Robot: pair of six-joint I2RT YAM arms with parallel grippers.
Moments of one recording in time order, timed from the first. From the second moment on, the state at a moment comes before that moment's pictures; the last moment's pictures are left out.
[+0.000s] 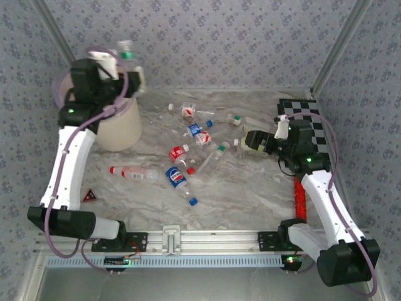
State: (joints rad) left arm -0.08 1.38 1.70 -0.61 0.19 -0.17; right arm 0.12 0.99 0.88 -0.48 -0.41 0.40
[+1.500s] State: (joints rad) left arm 0.14 2.21 2.21 -1.25 -0.04 0.12; right arm 0.06 1.09 0.83 -0.60 -0.27 0.54
